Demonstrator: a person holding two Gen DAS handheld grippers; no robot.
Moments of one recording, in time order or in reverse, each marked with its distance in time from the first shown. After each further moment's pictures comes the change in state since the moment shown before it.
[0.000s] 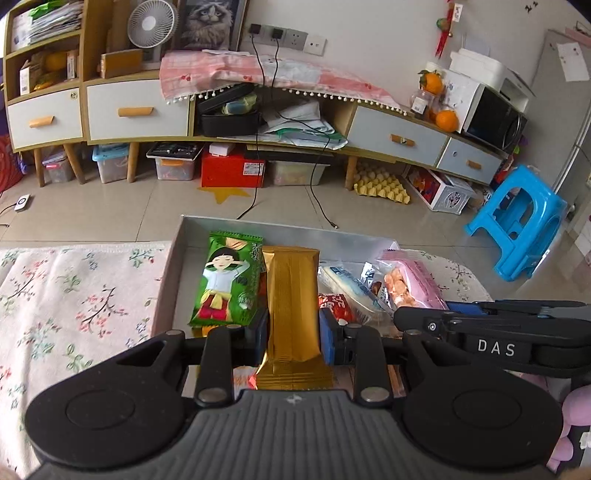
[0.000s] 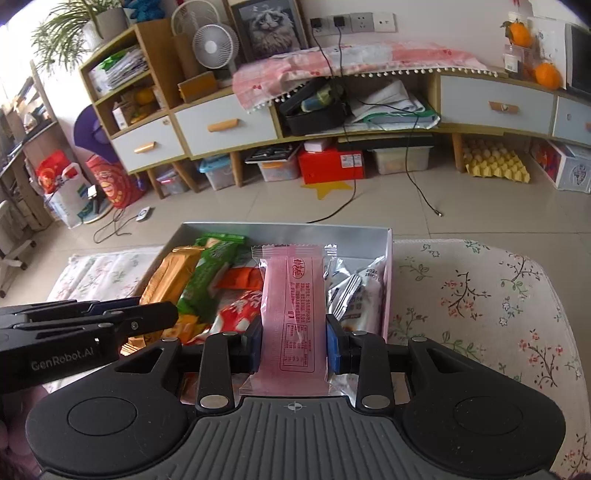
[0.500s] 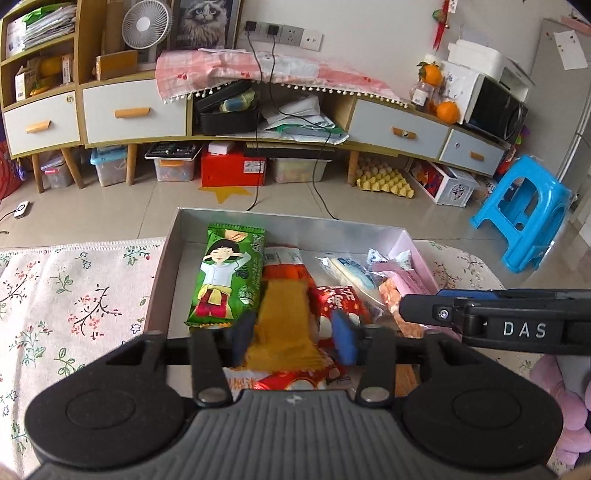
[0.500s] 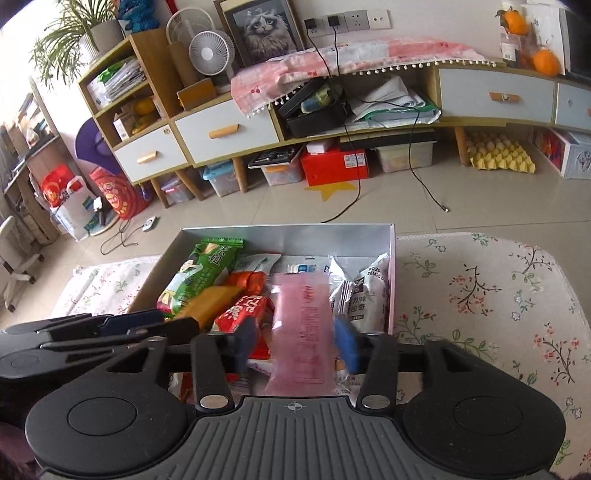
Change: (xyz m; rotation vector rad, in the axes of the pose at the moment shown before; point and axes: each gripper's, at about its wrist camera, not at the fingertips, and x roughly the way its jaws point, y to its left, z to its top) left arm 0.004 -0.001 -0.009 0.031 -0.006 0.007; right arm 0.001 -0.009 -0.005 0.041 -0.016 0.040
